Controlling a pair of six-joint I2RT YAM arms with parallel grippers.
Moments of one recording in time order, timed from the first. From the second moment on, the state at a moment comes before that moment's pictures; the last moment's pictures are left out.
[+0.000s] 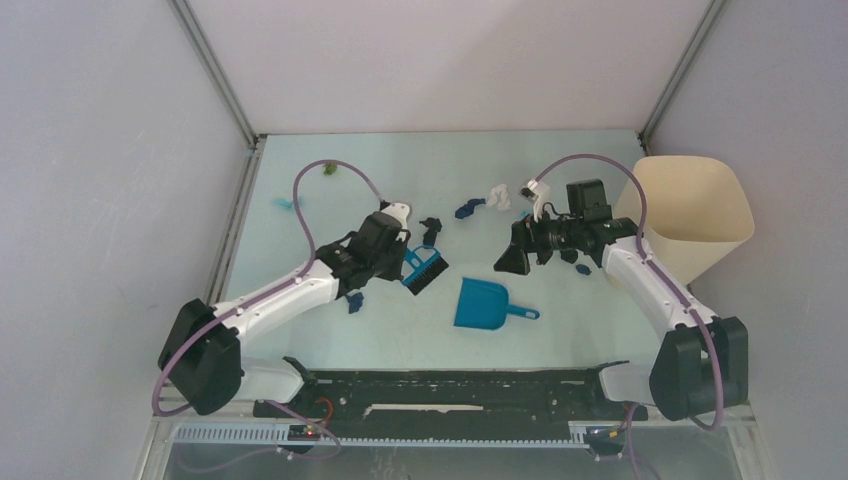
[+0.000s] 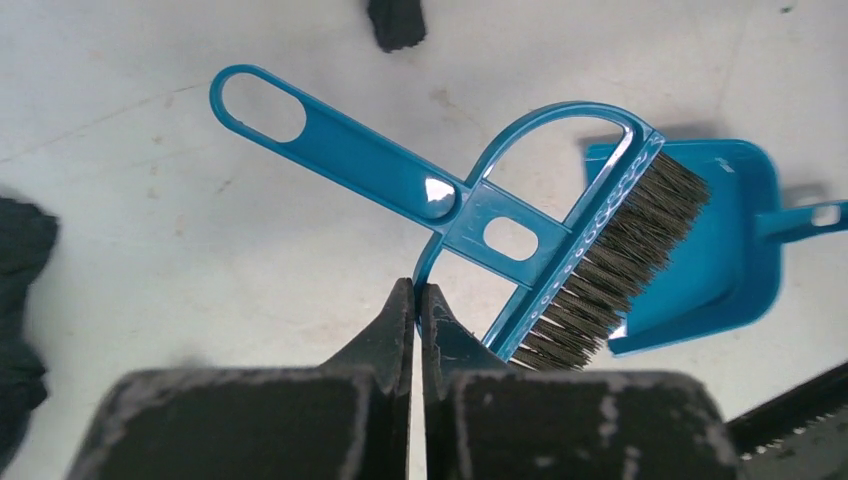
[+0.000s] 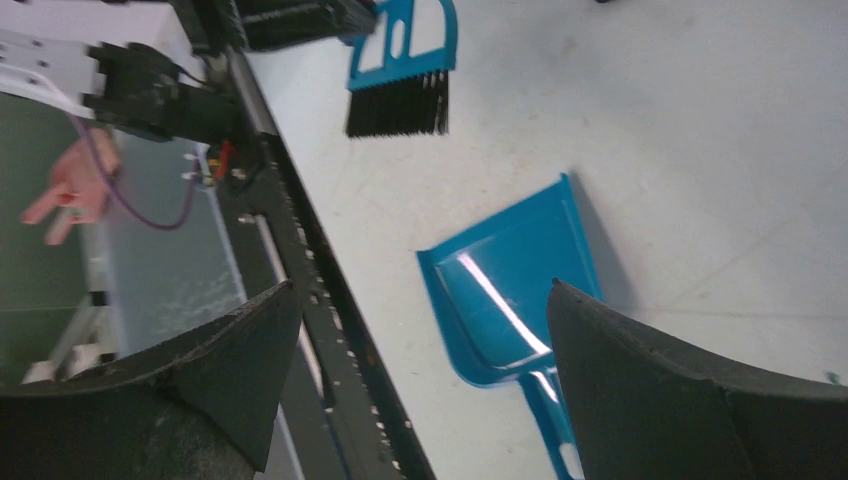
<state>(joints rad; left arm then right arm) -0.70 1.28 0.81 -0.31 -0.14 -0.37 0.21 1.32 0.96 -0.51 -0.92 -0.11</state>
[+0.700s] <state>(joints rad) -0.83 1.26 0.77 -0.10 -0.07 -0.51 0.37 1.48 0.96 -0.30 -1.04 0.14</state>
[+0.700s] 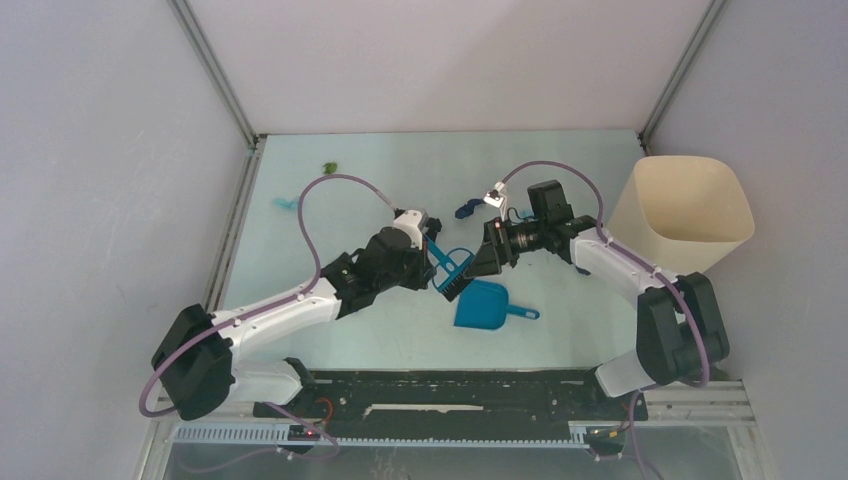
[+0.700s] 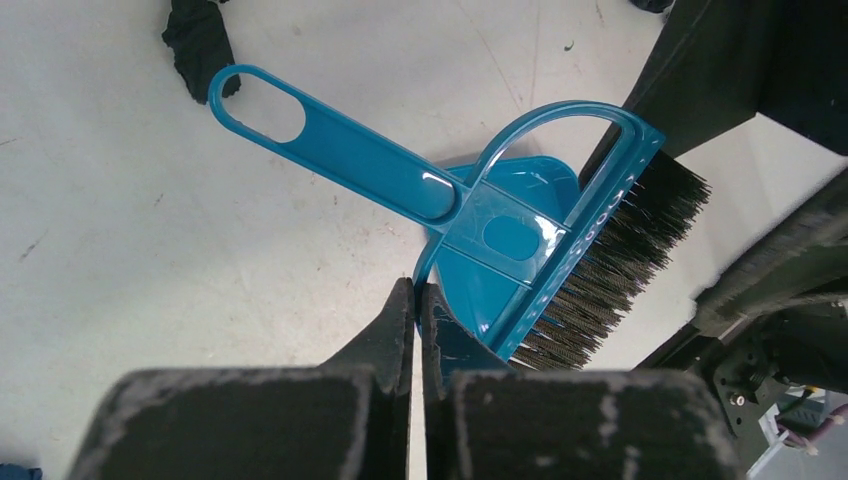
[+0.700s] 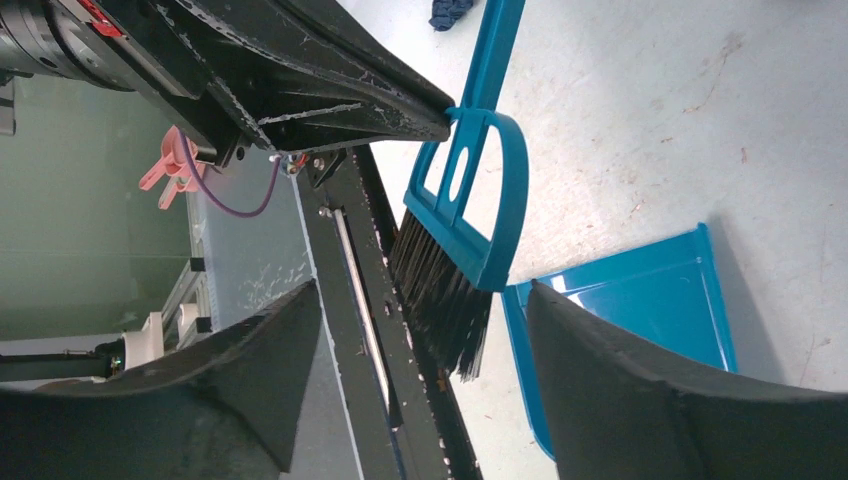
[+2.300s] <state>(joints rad) -0.73 1.01 0.71 -0.09 0.41 -0.41 0.34 1.79 1.25 -1.52 -1.39 -1.20</state>
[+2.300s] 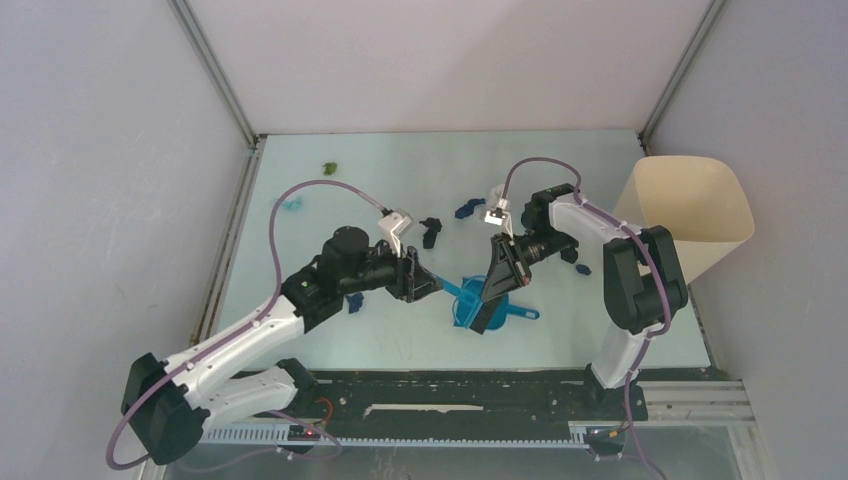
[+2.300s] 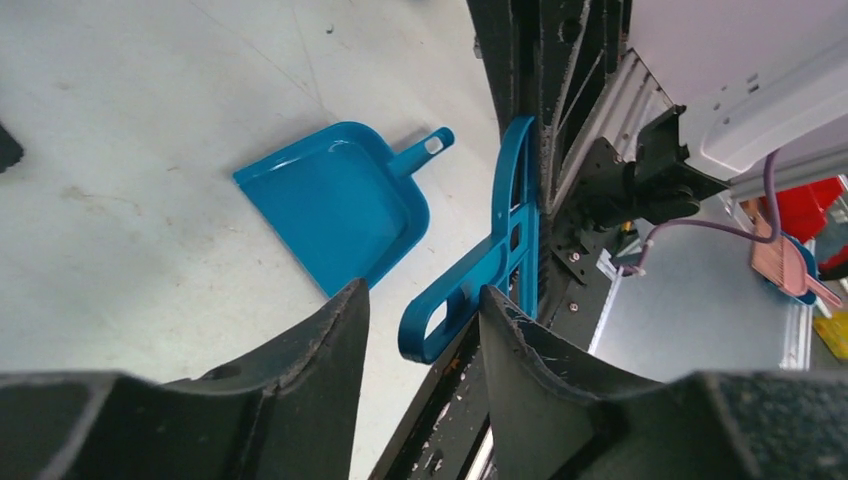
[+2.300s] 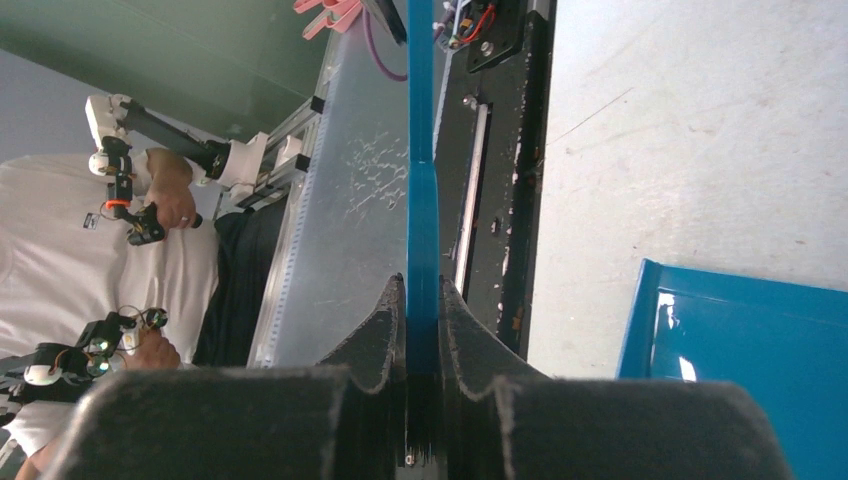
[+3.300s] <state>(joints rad) -0.74 1.05 0.75 -0.08 0.60 -0.40 0.29 1.79 1.26 -1.55 -1.41 -1.21</state>
